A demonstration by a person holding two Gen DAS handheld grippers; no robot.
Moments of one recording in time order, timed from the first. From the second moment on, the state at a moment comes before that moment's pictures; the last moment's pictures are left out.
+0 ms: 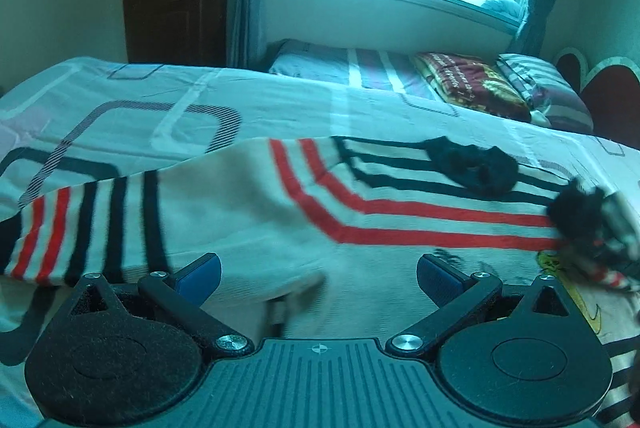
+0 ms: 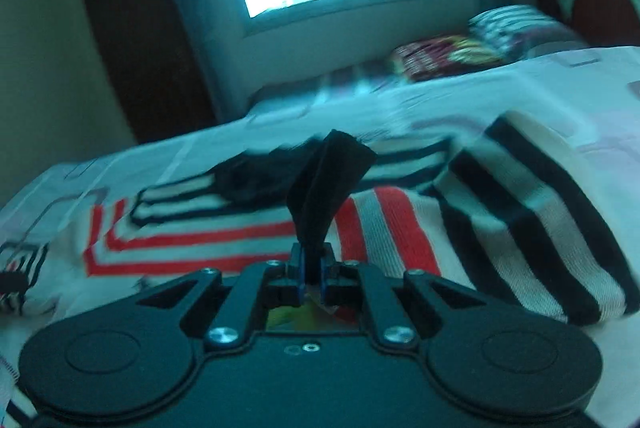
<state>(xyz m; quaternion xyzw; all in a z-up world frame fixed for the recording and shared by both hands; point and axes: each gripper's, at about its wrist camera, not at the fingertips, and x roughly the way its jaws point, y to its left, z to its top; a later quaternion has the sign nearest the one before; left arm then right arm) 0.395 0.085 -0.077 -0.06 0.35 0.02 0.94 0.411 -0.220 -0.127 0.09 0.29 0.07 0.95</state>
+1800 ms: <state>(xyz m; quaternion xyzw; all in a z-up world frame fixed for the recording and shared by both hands) 0.471 0.003 -0.130 -0.15 0.38 -0.10 0.91 0.349 -0.413 -0.171 0.52 0.26 0.03 0.81</state>
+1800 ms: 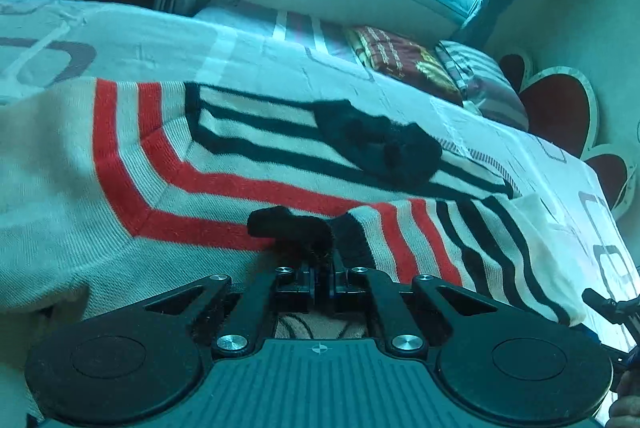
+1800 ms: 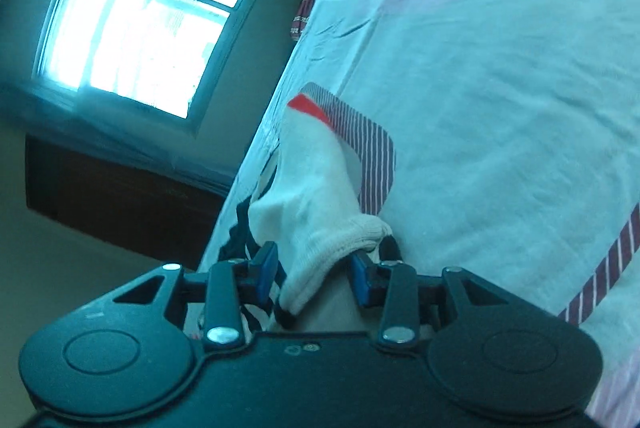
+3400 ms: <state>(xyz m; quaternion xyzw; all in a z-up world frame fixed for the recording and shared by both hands) 0.470 -0.064 -0.126 0.00 0.35 -0.02 0.94 0.463 -0.335 -0.136 0.04 0.34 0.16 0.93</state>
